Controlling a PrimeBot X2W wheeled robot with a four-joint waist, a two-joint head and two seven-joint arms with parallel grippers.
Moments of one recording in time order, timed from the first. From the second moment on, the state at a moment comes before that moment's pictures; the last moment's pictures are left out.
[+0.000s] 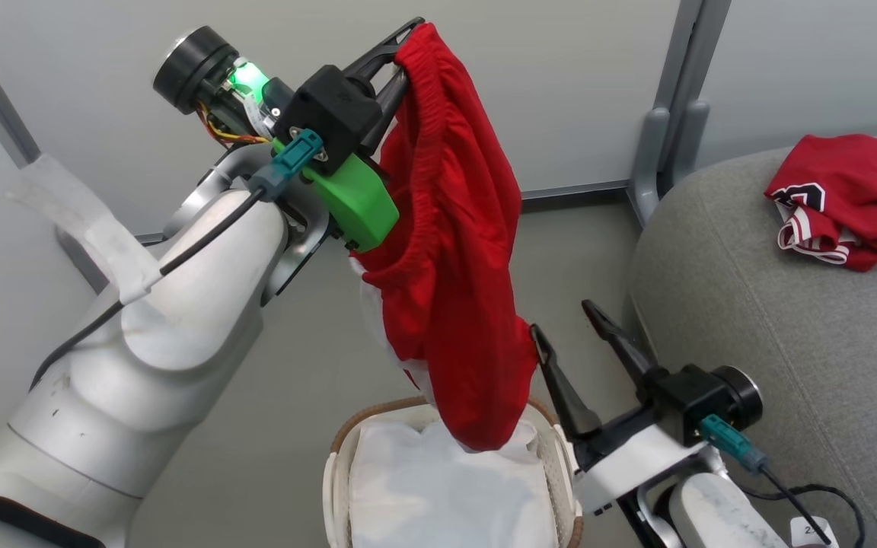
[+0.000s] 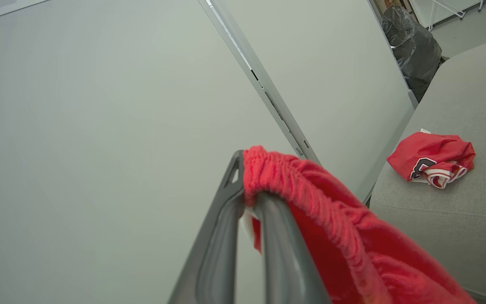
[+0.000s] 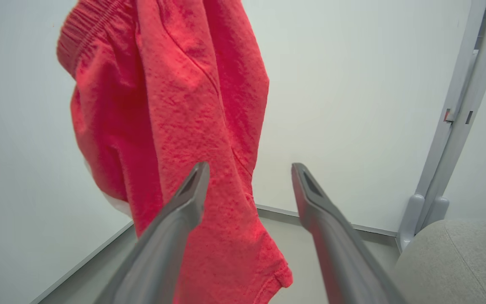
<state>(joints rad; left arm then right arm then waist) -0.98 0.26 -0.79 0.41 -0.31 -0.13 -0.13 -0.18 -0.05 0.33 0.17 0.16 0.13 -0.26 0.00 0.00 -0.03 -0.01</state>
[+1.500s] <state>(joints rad) -0.90 0.26 -0.80 0.31 -0.39 -0.05 -0.13 -0.57 -0.05 0.49 0.49 0.25 0.13 -0.26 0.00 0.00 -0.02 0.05</state>
